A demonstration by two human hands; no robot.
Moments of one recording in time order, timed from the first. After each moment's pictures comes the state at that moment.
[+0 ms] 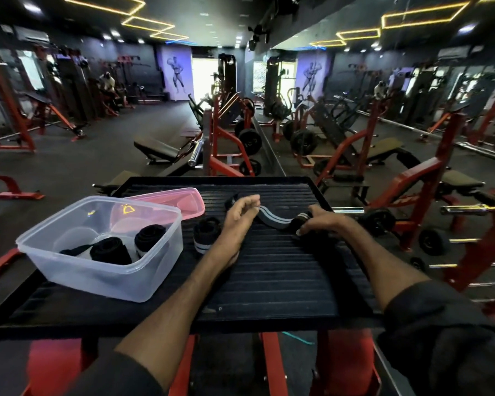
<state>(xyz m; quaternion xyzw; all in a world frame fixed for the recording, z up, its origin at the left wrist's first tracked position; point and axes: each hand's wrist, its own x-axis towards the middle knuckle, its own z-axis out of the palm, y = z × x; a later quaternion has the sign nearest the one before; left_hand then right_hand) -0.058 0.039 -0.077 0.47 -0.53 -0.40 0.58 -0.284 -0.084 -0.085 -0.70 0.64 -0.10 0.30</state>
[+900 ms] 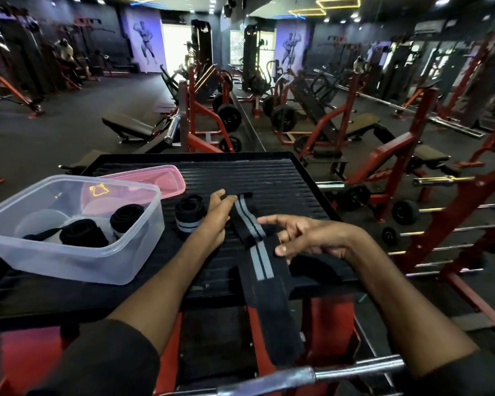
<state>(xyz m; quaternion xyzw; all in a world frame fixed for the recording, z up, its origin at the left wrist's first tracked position) -0.053 0.012 -0.118 0.54 -0.40 -0.50 0.54 -0.275 0.059 -0.064 -0.69 0.35 -0.09 0.63</state>
